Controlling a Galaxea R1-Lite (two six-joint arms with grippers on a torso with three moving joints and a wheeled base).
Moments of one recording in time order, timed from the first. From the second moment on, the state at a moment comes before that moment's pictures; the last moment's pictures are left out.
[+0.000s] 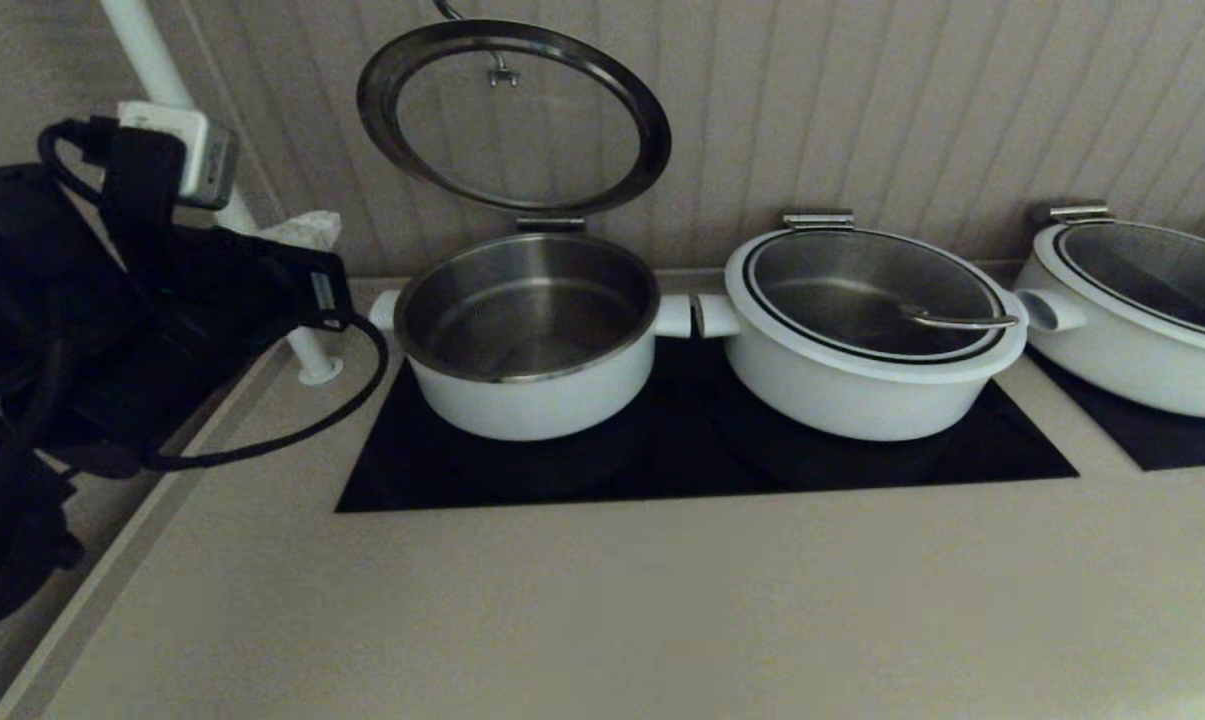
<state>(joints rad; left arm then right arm) -0.30 1.51 -0.74 -0.96 0.21 0.18 -0.01 0.00 0.00 0.00 0.05 -0.09</state>
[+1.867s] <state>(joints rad) -0.28 1.51 -1.21 -0.59 -0.12 0.16 -0.01 0.00 0.00 0.00 0.05 -0.09</state>
